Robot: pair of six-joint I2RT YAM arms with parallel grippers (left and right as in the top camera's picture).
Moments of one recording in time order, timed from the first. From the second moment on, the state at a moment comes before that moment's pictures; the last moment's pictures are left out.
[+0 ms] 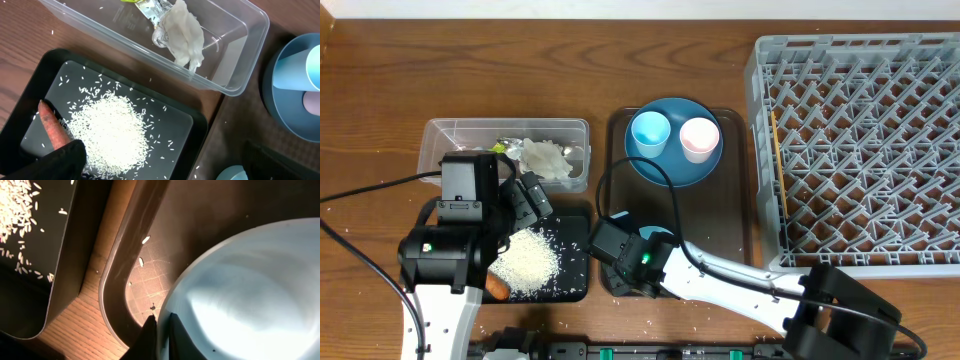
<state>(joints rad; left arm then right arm) -0.03 0.99 1.03 -1.08 -0.05 -0.51 1.13 1.77 1.10 -0.60 -0.01 0.74</state>
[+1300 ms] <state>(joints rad) -0.03 0.99 1.03 -1.08 -0.05 -0.51 -0.08 1.13 1.11 -0.91 -0.87 0.08</state>
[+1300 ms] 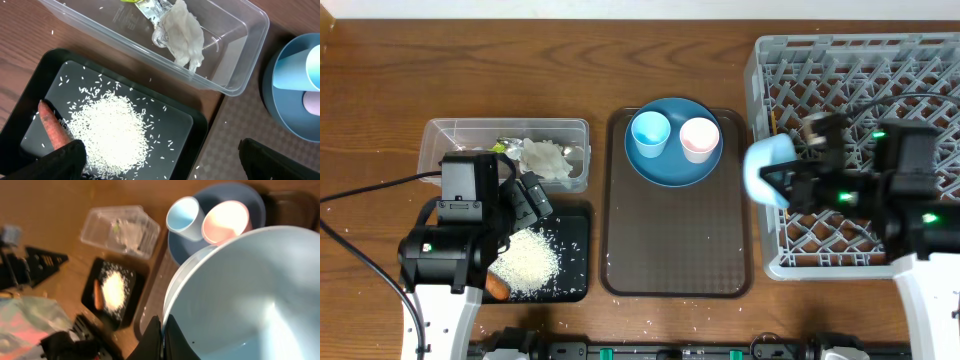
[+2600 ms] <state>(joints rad) -0.03 0.99 1.03 -1.08 -0.05 -0.51 -0.40 1.58 1.11 -1.30 -1.17 -0.54</state>
